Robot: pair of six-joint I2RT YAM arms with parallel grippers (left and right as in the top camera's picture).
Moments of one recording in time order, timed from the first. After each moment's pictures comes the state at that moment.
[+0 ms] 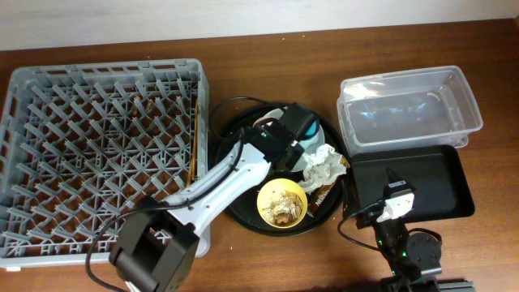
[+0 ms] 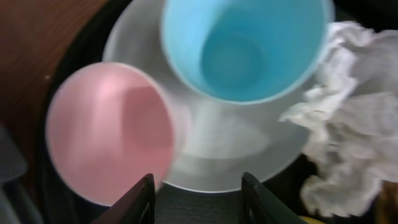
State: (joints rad) left arm -0.76 1.91 1.48 -0.69 -0.22 -0.04; right arm 0.09 0.01 0.01 -0.06 -0.11 0.00
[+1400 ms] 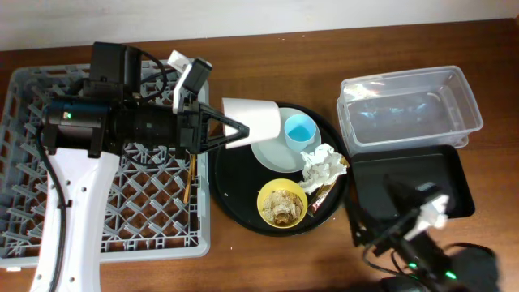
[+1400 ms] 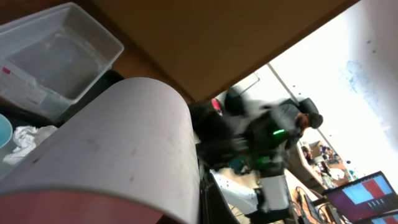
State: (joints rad) left arm -0.16 1.54 1.81 -1.34 1.34 0.24; right arm 0.09 0.16 0.60 -0.54 -0.39 0.29
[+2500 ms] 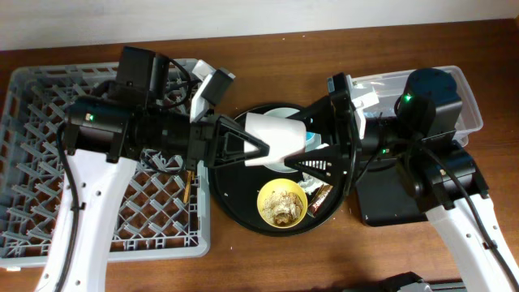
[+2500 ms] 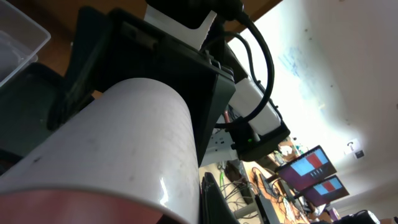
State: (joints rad) left arm -0.28 1.54 1.81 -1.38 1.48 0.24; right arm 0.21 1.17 1.21 -0.29 -1.30 0.08
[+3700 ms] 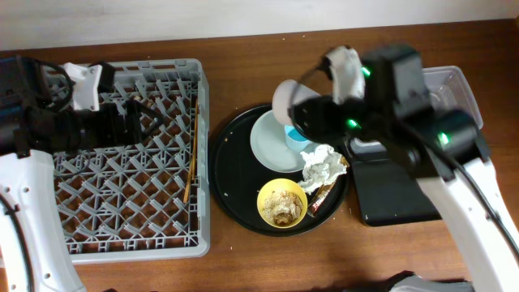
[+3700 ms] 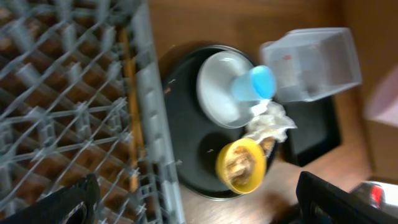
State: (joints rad) left arm 0.23 1.54 1.81 -1.43 0.65 0.16; right arm 0.41 1.44 1.77 -1.09 -0.26 0.21
